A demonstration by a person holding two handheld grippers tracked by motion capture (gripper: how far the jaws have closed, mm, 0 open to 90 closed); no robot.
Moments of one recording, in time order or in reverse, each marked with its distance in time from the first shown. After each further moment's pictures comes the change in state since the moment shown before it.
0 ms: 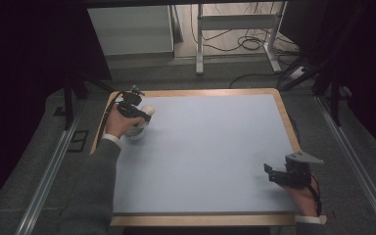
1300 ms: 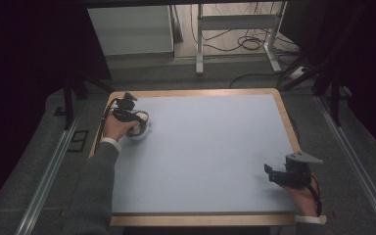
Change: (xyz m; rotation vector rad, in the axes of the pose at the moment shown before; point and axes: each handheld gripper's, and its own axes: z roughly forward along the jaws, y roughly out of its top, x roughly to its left) left arm 0.029 -0.018 0.028 0.016 0.014 -0.121; right arm -0.001 -0.001 0.001 0.014 -0.003 0.002
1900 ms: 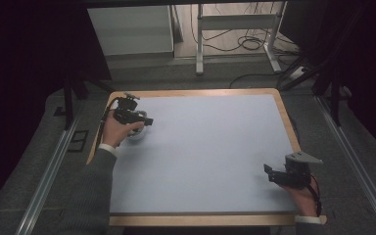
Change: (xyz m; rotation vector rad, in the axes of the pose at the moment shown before) left arm -0.033 -0.016 -0.034 -0.147 -0.122 0.128; right arm 0.001 0.000 0.000 -0.002 0.002 -0.003
